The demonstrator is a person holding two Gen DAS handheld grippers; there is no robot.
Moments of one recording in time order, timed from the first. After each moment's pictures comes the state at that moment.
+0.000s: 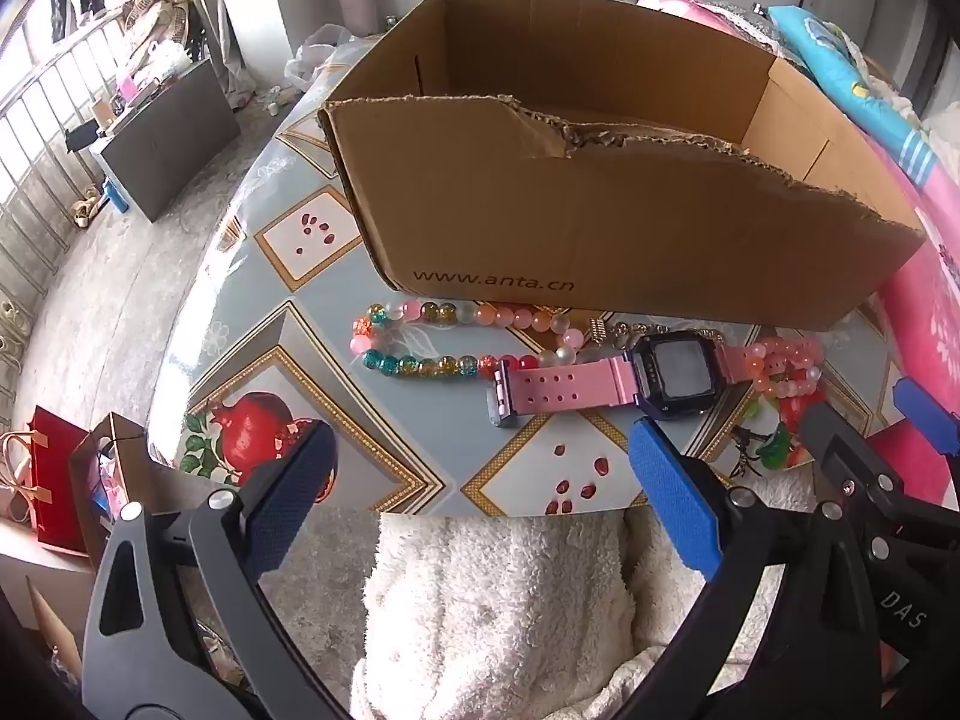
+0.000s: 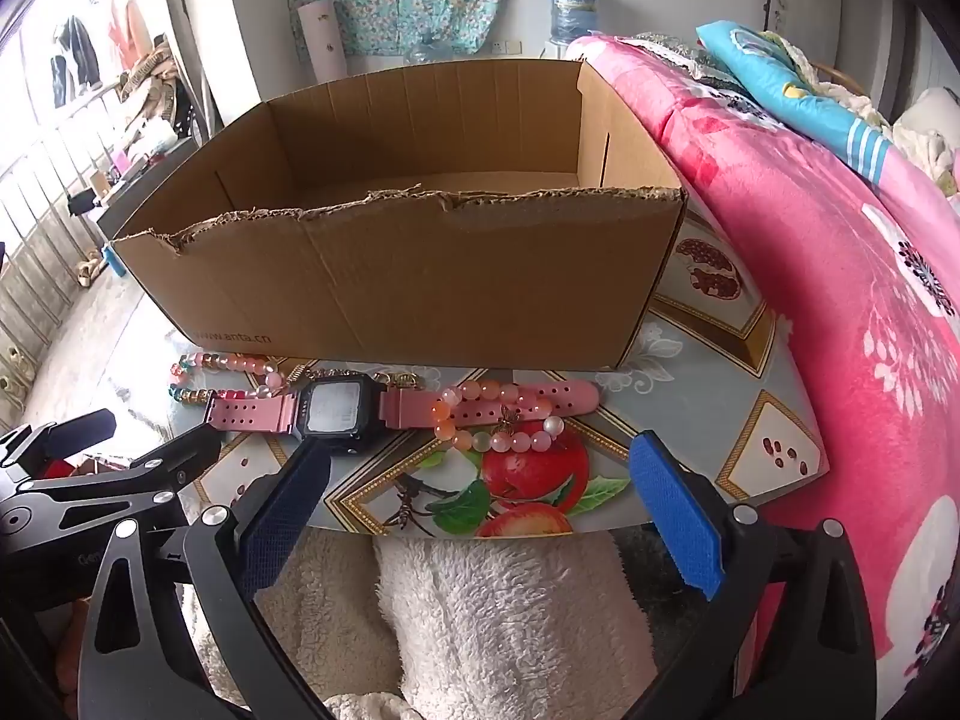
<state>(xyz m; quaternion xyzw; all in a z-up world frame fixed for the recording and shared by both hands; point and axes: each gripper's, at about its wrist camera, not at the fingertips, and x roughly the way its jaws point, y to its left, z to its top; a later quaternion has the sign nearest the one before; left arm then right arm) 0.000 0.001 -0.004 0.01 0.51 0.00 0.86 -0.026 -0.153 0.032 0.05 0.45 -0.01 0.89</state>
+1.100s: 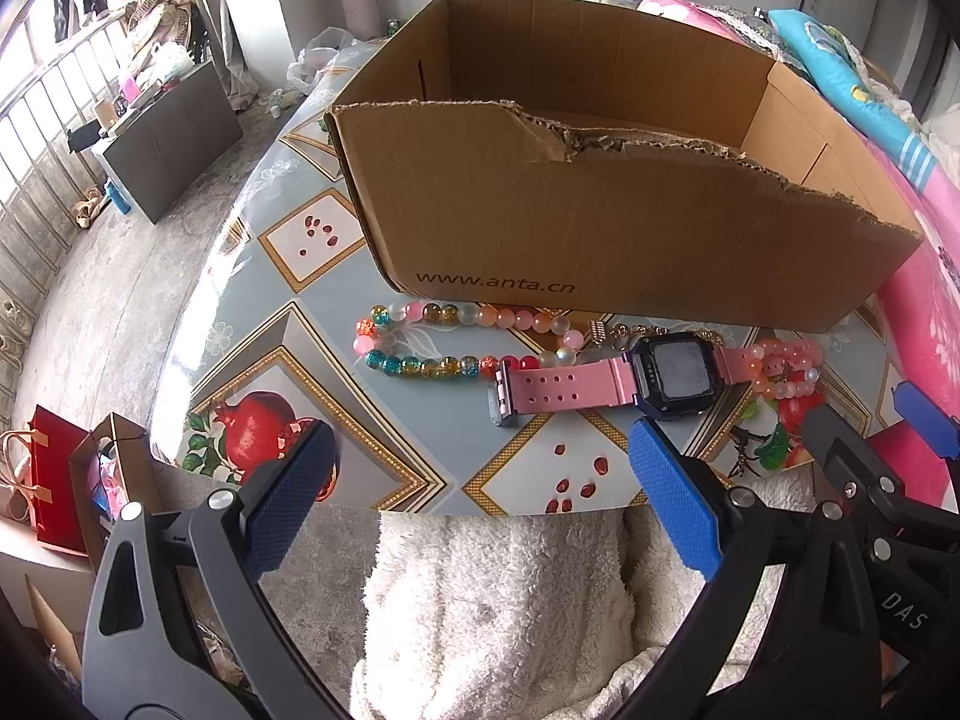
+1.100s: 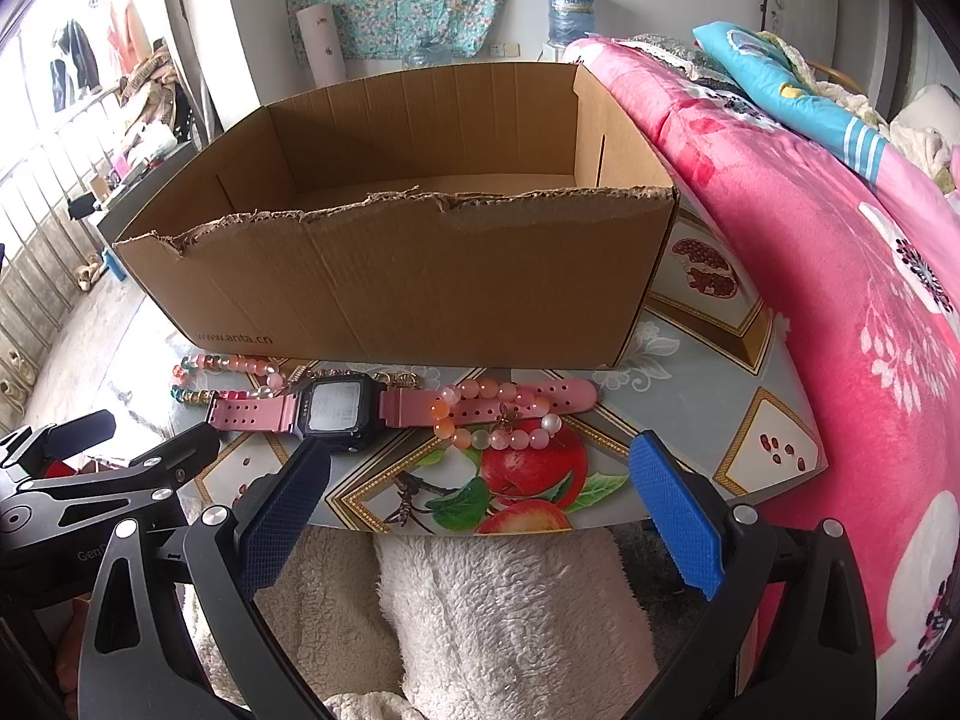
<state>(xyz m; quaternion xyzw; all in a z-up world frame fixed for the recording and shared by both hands) -0.002 0.000 -0.001 0.01 0.50 0.00 0.86 -0.028 -0.154 0.034 0.04 0.45 -0.01 0.89</state>
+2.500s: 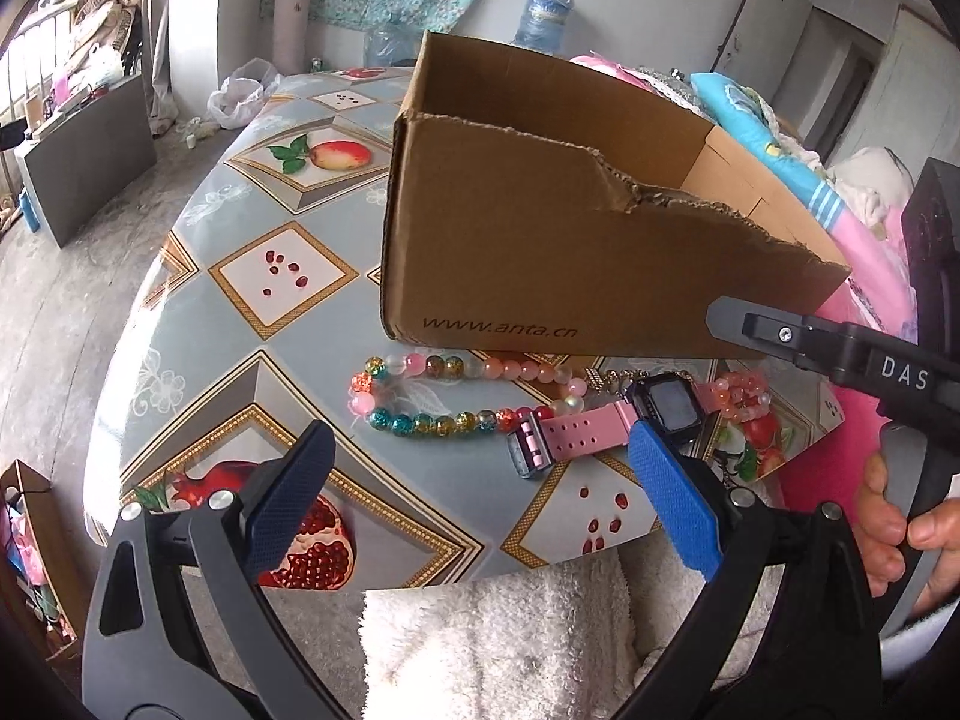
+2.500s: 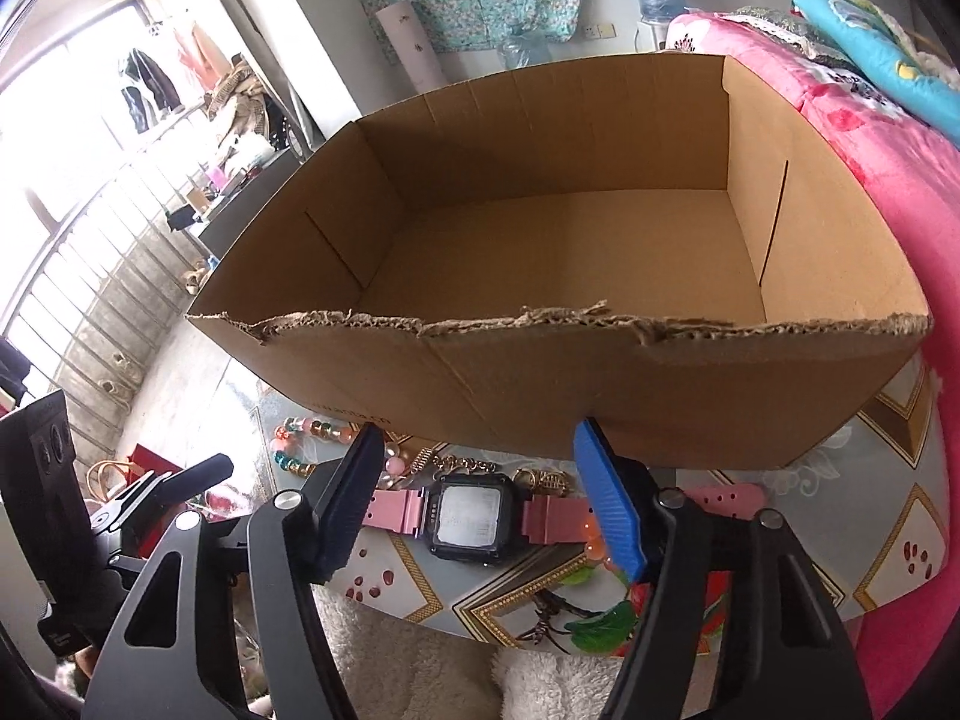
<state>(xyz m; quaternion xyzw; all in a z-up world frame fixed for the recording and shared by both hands) 0.009 0.064 -0.016 -0.06 0.44 -0.14 0.89 0.042 -0.138 0.027 0.13 0.45 0.13 0.87</state>
